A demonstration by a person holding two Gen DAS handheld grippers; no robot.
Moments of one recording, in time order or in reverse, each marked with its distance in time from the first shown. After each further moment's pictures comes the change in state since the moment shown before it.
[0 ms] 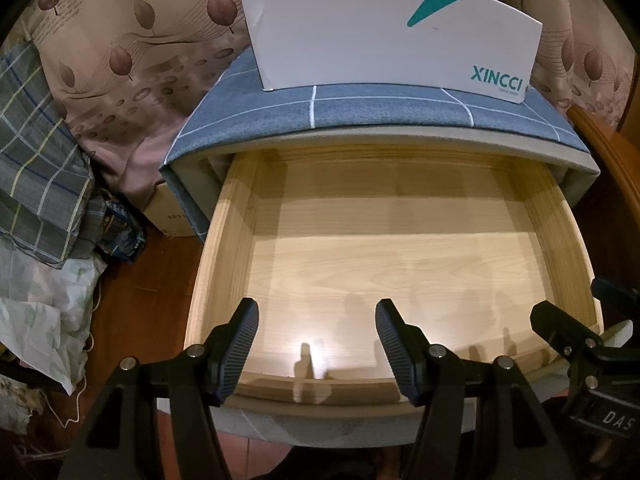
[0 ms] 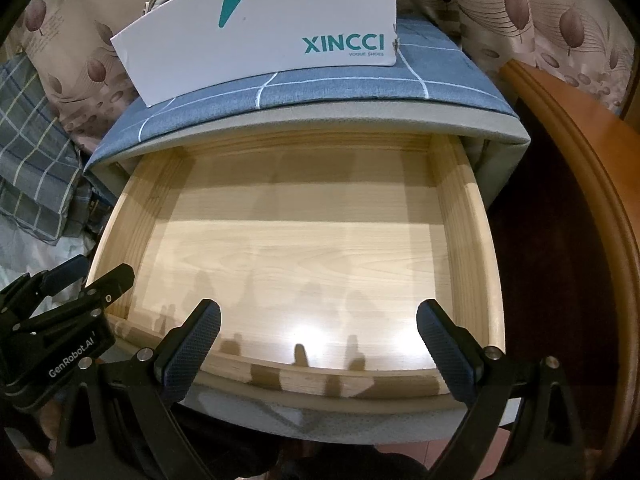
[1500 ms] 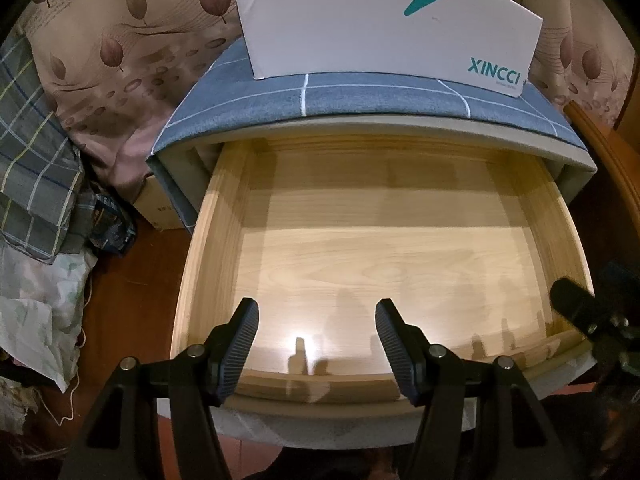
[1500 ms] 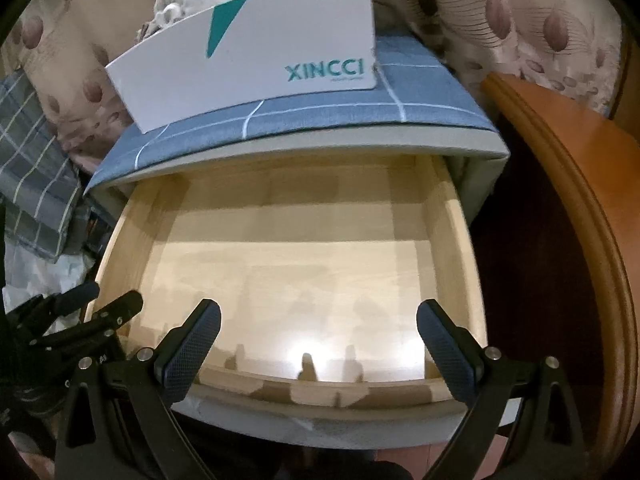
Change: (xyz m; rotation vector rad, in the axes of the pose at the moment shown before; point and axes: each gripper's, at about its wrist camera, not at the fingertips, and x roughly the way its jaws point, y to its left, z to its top) left arm 0.008 -0.001 0.000 -0.005 0.028 -0.030; right arm -0.011 -0.010 0.005 0.017 -0.048 0.004
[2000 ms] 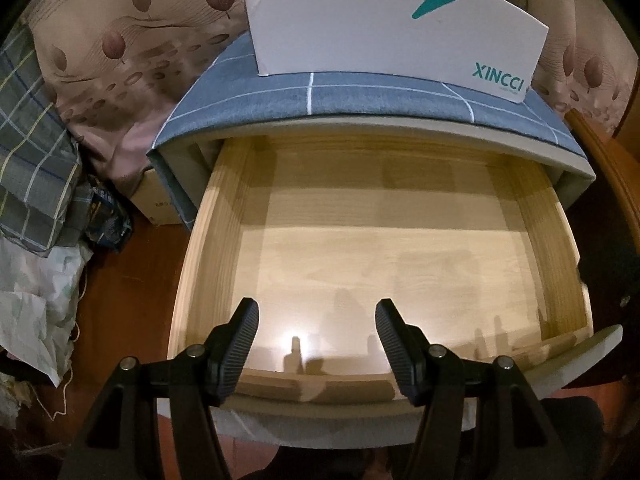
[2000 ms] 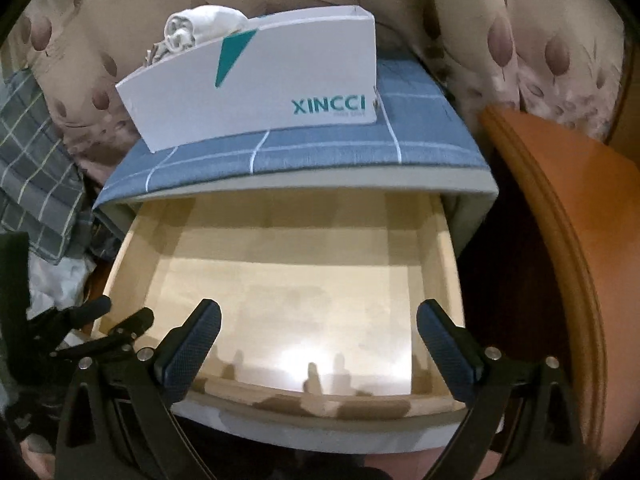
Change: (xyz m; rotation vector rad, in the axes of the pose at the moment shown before) left arm 0.001 0.007 0.003 -0.028 0.009 -0.026; right arm -0.020 -0.002 0.015 -0.009 -0.051 -0.013
